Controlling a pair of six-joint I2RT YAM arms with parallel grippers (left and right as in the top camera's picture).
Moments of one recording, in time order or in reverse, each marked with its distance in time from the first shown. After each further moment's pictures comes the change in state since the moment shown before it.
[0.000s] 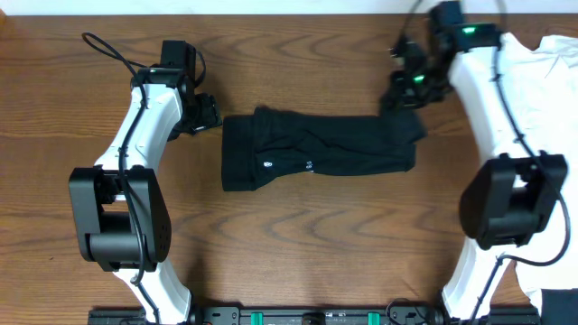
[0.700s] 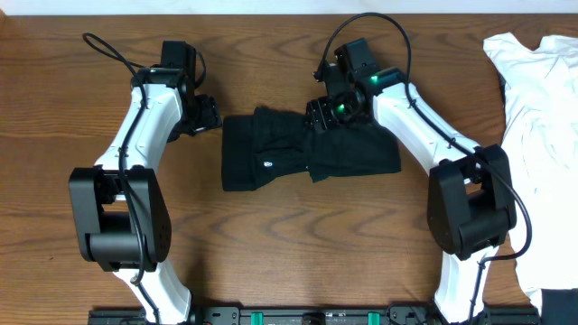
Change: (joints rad) left arm 0.000 0.000 0.000 -0.015 0.000 0.000; right arm 0.271 0.002 -0.278 0.500 -0.054 0.180
